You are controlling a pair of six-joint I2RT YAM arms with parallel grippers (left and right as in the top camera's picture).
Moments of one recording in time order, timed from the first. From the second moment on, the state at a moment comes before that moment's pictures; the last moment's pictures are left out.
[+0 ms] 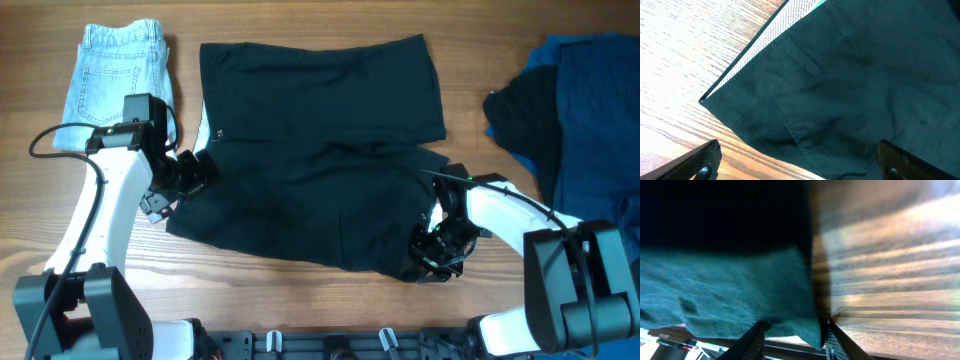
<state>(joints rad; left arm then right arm) 0.08 1.56 1.10 -1.06 0.10 -0.49 0.17 1.65 0.68 -0.94 -0.47 0.51</state>
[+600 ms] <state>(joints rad) 0.08 1.56 1.10 -1.06 0.10 -0.49 0.17 1.64 0.89 -1.03 -0.23 0.54</state>
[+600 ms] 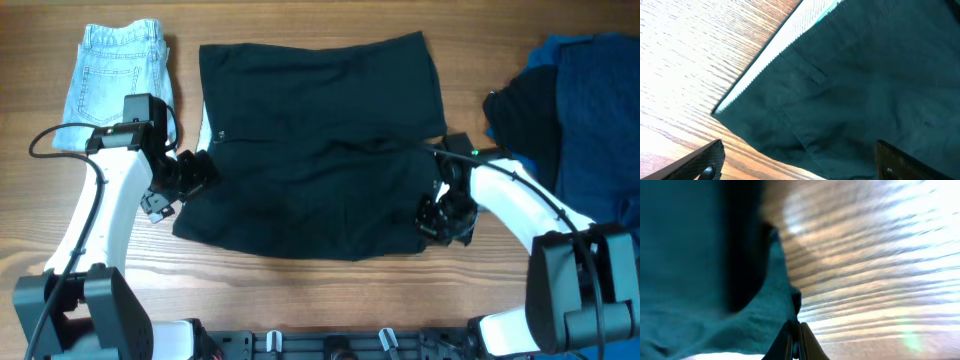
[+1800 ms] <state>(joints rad) 0.22 1.38 0.70 -0.74 0.13 -0.77 0.17 1.64 0.98 -1.01 -0.20 0.51</state>
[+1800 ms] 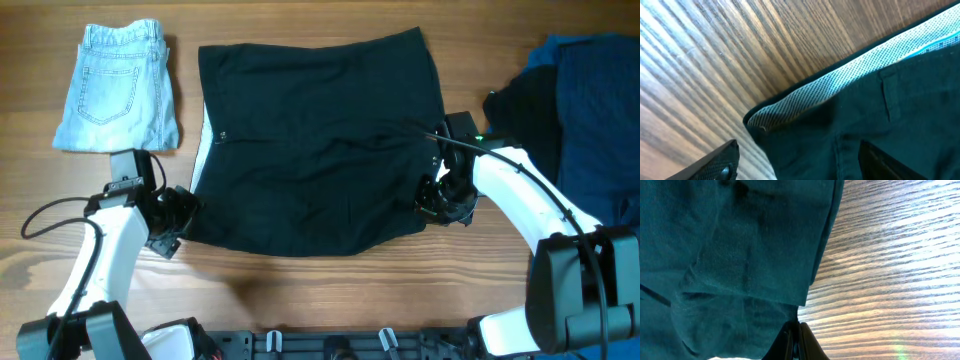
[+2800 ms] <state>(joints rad) 0.23 1.36 0.72 -0.79 0.25 -0.62 0.17 1.59 1.00 -1.09 -0.20 0.48</state>
